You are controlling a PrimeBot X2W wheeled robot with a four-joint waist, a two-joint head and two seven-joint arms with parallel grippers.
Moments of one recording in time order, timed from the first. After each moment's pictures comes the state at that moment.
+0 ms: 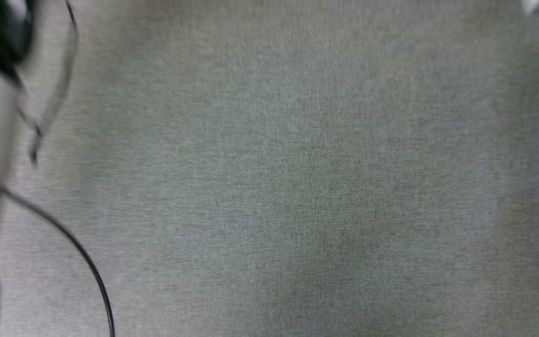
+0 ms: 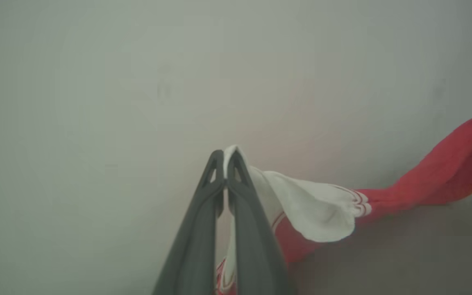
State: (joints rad) left arm -1.22 0.50 -0.44 0.46 -0.52 -0.13 -0.26; right arm -1.17 -0.25 0.07 0.66 0.03 0.13 -0.11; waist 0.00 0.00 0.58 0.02
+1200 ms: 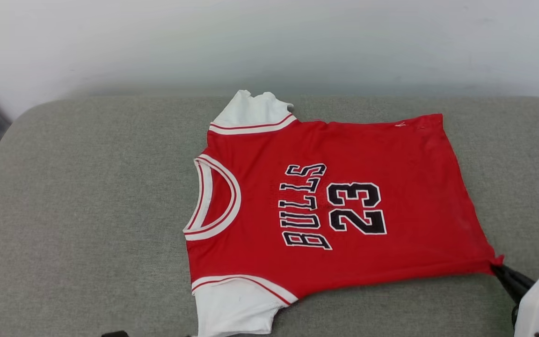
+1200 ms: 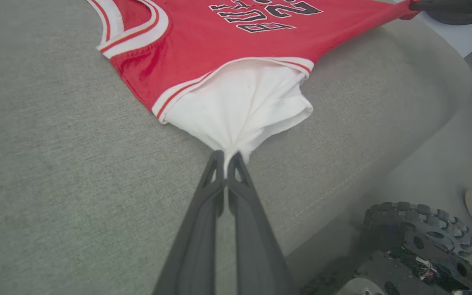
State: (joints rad) left arm 0.12 0.68 -0.59 -0.07 -0.67 -0.10 -0.08; right arm -0.13 -0.62 0.32 0.34 0.68 0.13 0.17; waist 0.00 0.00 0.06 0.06
